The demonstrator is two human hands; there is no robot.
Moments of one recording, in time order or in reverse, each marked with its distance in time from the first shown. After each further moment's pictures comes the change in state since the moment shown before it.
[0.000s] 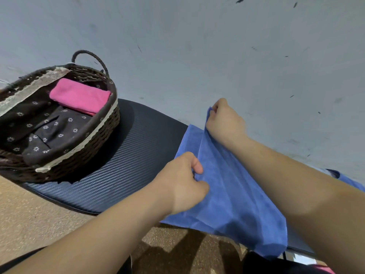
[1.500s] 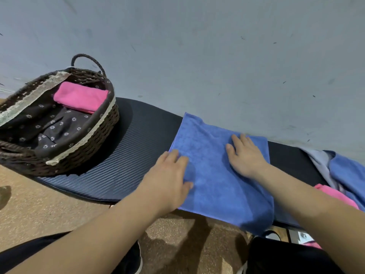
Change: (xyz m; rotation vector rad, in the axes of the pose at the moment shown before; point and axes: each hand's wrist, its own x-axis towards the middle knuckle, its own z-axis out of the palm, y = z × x) left_hand -0.020 -0.025 0.013 0.731 -0.015 0.144; right_hand -0.083 0.125 0.018 -0.148 -0.376 0.053
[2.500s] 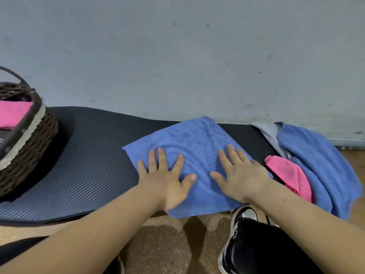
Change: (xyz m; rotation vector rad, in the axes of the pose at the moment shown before) left_hand 0.050 0.096 0.048 0.221 -0.346 -0.095; right_hand -0.113 0.073 -0.023 -0.336 -0.270 0.070
